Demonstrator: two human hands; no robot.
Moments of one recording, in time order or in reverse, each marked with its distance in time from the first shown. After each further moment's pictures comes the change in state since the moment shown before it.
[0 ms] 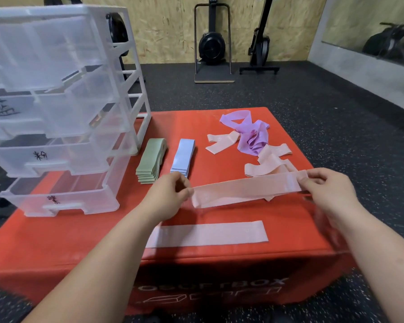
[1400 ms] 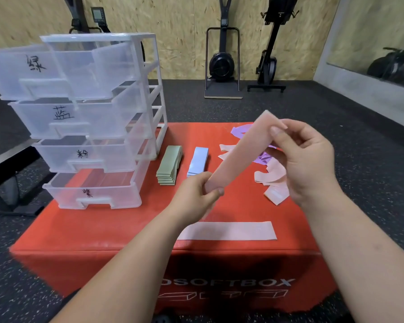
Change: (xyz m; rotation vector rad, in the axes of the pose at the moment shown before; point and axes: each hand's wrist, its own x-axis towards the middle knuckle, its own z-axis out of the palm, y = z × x) left_hand -0.042 0.034 -0.005 -0.197 0.003 0.199; right_hand -0.105 -0.153 0.047 0.662 -0.144 -0.375
